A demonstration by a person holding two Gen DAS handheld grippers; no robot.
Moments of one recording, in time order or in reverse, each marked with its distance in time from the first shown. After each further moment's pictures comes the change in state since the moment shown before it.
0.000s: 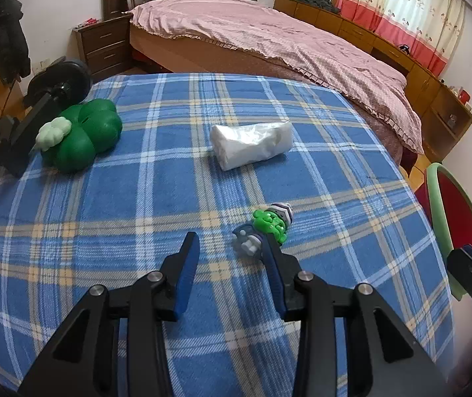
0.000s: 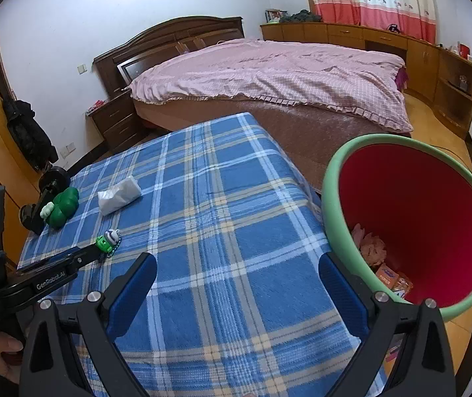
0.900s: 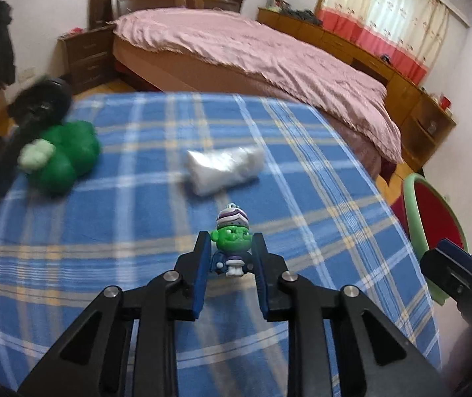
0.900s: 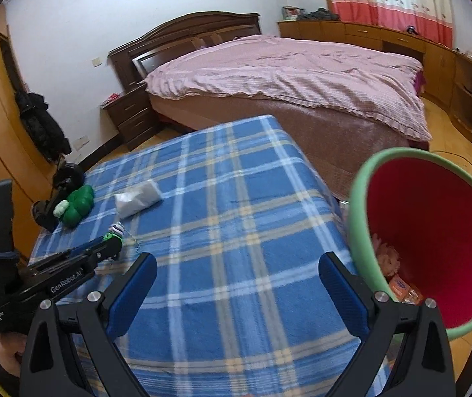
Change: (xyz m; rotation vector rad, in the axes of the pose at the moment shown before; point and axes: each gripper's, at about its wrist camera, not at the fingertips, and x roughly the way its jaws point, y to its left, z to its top) left arm -0.014 0.001 0.011 0.003 -0.074 -0.080; right arm 0.004 0.020 0.018 -0.047 0.020 0.068
